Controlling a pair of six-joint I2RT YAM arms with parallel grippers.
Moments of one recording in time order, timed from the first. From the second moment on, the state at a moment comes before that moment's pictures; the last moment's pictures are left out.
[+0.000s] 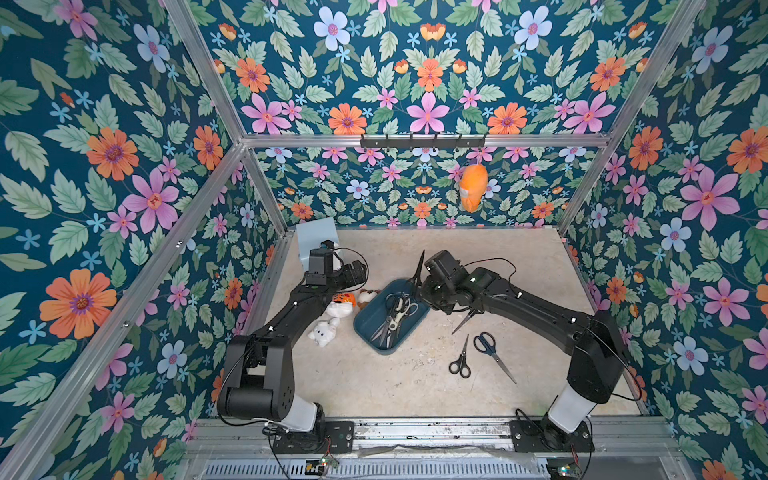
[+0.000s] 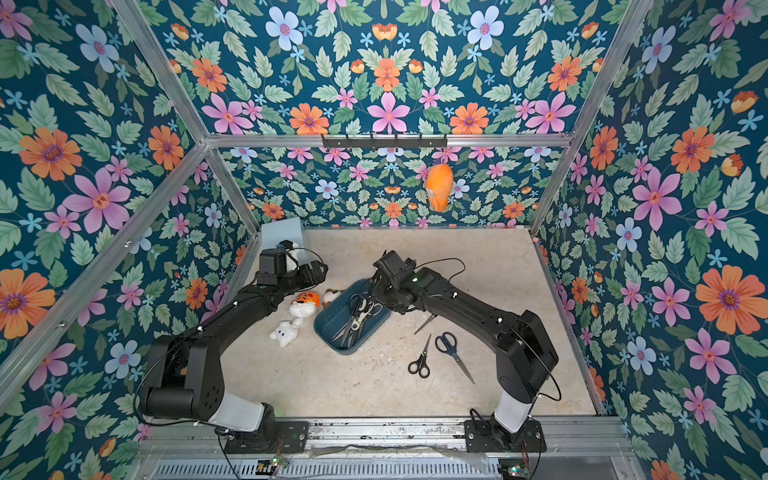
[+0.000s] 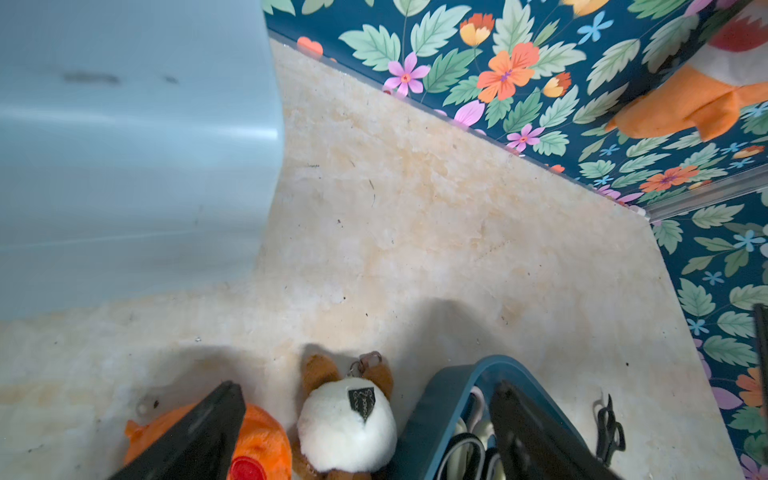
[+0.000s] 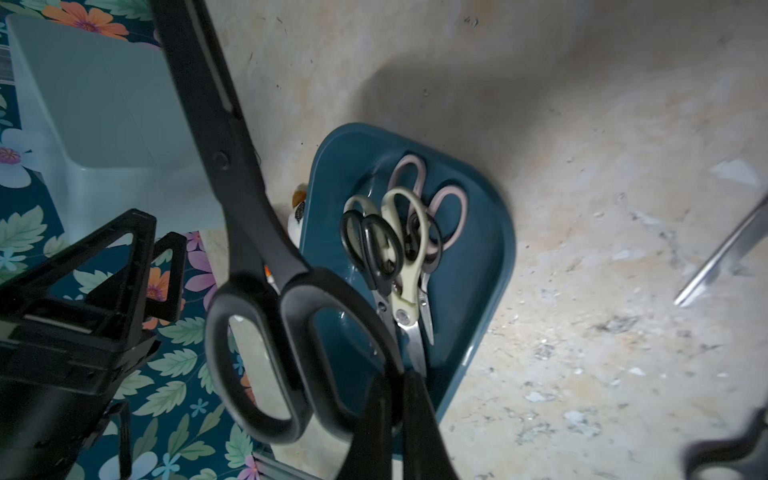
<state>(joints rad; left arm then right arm) -0.12 1.48 0.93 -0.06 0.23 -0.41 0.86 1.74 1.46 -0.67 0.01 1.28</state>
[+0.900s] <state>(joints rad) -0.06 1.39 0.91 -0.06 0.22 -0.45 1.01 2.07 1.61 -0.67 0.01 1.73</state>
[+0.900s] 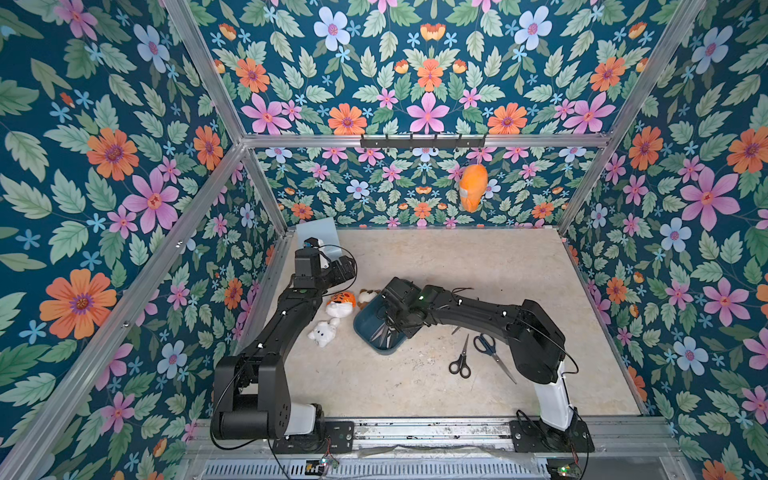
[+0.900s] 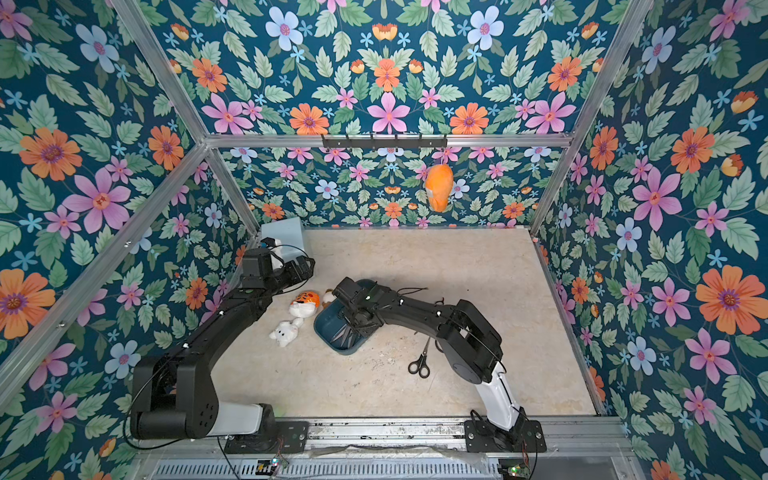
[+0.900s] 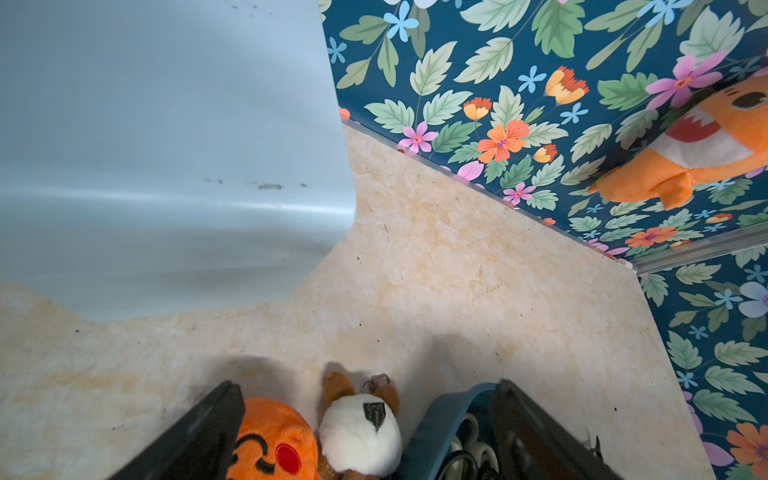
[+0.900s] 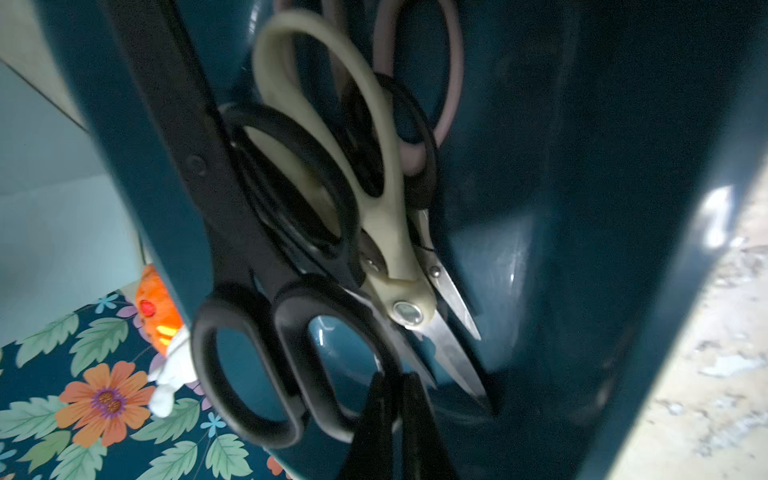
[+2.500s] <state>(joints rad) -0.11 1.46 0.88 -0.01 0.31 -0.46 0.51 1.58 1.29 -0.77 0.19 1.22</state>
